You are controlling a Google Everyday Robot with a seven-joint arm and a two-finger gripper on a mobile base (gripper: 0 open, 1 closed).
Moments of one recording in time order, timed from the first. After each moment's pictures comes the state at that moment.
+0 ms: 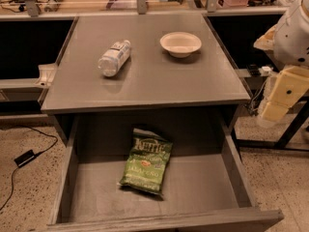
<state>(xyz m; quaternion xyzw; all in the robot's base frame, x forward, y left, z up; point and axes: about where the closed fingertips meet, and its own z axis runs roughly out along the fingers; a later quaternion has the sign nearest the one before) 0.438 -0.216 0.978 -0.60 0.78 -0.04 0.16</state>
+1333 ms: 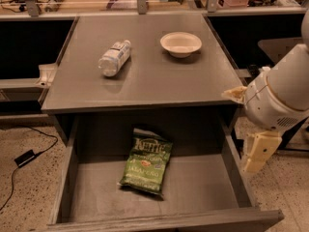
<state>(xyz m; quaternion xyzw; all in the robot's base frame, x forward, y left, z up) 0.407 -0.184 0.874 -0.69 0.70 0.02 0.16</state>
